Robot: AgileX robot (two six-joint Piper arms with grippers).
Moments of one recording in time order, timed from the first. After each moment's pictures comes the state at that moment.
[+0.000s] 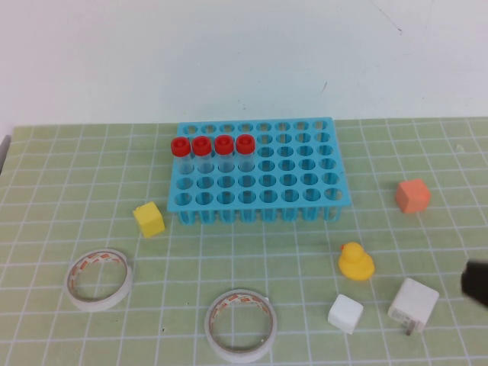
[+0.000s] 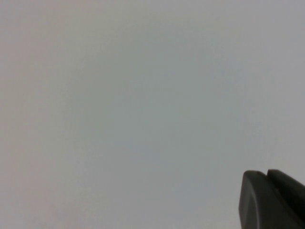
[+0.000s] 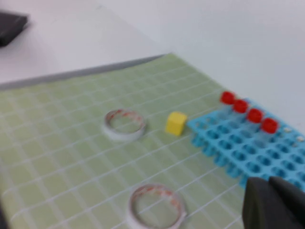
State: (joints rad) right arm 1.14 0.65 -0.68 -0.65 0.47 0.50; left arm -0.35 1.28 -1.49 -1.74 -0.09 2.01
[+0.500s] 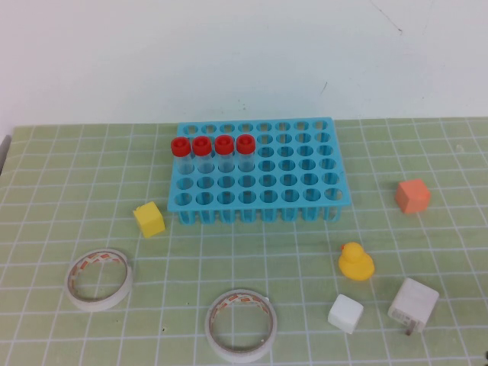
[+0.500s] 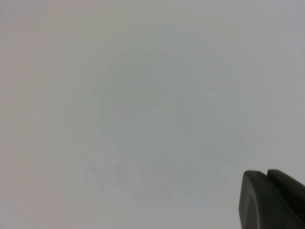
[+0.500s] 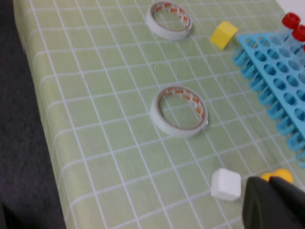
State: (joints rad) right arm 1.14 0.64 -0.73 -0.26 0.78 -0.09; left arm -0.36 0.77 -1.04 -1.75 -0.18 2.08
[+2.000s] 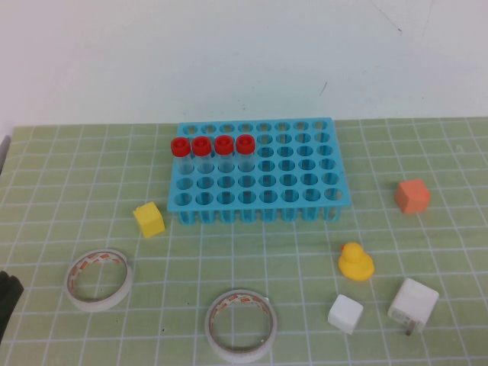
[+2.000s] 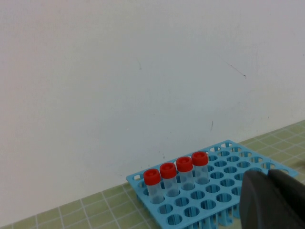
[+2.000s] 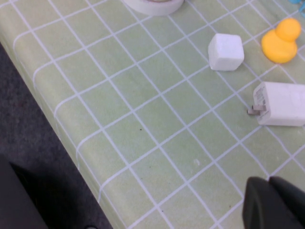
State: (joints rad) right arm 1.14 0.41 -0.46 -0.37 0.96 0.22; left arm -0.36 0.21 -0.23 -1.74 0.05 1.79
